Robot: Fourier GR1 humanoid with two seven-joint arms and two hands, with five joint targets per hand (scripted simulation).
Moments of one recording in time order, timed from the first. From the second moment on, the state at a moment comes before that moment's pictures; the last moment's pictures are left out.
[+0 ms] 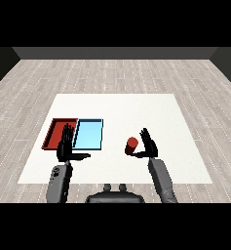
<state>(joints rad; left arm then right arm) -0.01 0.03 0.05 -1.60 0.09 -0.06 -0.42 -0.17 -0.01 -0.02 -1.15 -0.14 0.17 -0.39</state>
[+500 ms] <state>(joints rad) -0.03 0.04 0.07 -1.60 0.10 -0.06 -0.41 -0.21 -0.01 -0.01 -1.04 -0.16 0.17 -0.44</state>
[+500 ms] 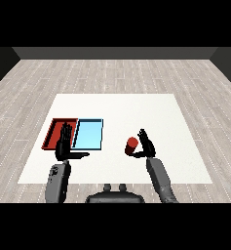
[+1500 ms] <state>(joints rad) 0.00 0.04 0.06 -1.64 0.09 -0.05 -0.41 -0.34 0.00 0.17 -0.87 -0.31 0.05 -0.50</state>
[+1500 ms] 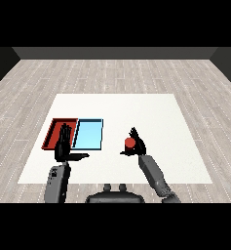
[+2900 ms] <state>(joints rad) -0.02 0.04 0.03 -1.61 0.08 -0.04 -0.41 -0.41 -0.02 0.25 -0.89 -0.23 -0.26 -0.44</state>
